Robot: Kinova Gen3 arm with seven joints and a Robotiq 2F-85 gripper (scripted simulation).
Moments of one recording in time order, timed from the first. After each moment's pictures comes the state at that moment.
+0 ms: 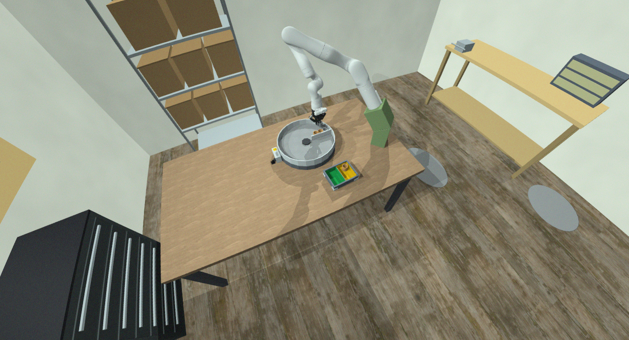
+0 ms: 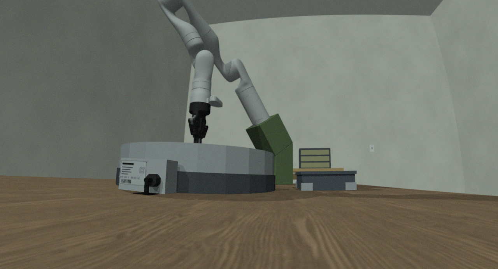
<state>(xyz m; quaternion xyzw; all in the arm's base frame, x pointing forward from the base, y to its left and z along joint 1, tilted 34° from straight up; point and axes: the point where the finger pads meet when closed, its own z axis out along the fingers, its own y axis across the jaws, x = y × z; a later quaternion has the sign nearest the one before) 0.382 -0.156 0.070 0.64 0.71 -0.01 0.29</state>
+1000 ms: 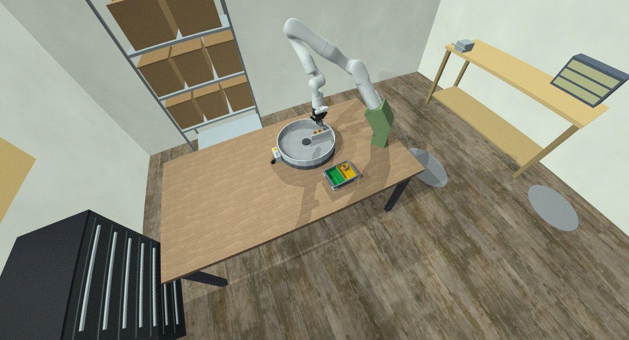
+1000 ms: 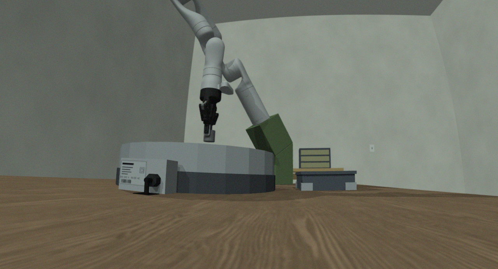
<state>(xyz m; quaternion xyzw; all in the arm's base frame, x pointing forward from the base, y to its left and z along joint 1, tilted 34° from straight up) 0.373 -0.101 0.094 0.65 0.70 0.00 0.30</state>
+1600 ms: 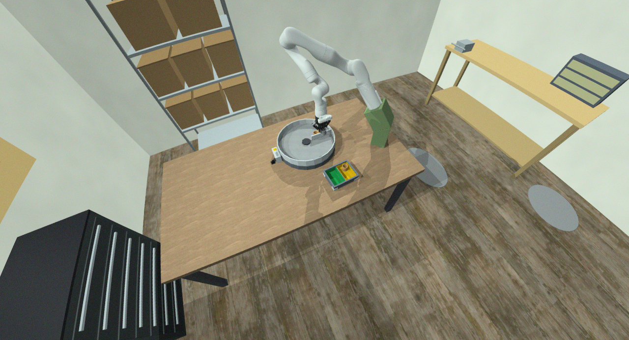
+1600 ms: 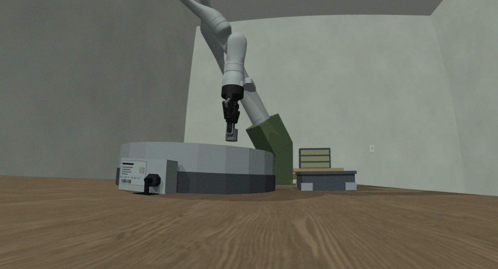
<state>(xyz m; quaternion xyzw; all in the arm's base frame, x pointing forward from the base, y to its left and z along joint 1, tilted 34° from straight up) 0.387 -0.021 0.064 0.65 0.70 0.00 0.30</state>
